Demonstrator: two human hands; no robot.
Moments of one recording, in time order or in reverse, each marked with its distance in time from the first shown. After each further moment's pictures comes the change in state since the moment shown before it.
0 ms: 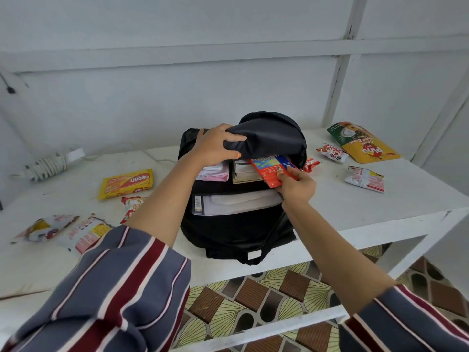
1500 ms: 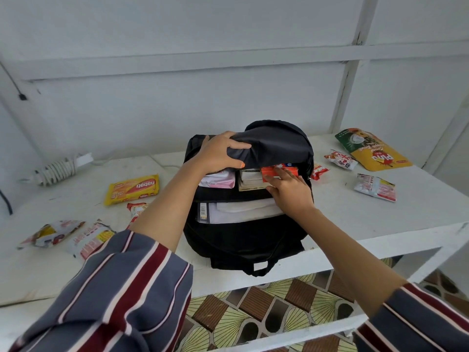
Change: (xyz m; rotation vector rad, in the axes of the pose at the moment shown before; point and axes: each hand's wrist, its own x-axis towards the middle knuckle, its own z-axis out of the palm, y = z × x) left_hand 0.006 -0.014 0.001 -0.039 -0.043 0.021; right_hand 0.034 0.011 -0.002 -1.378 -0.394 -1.044
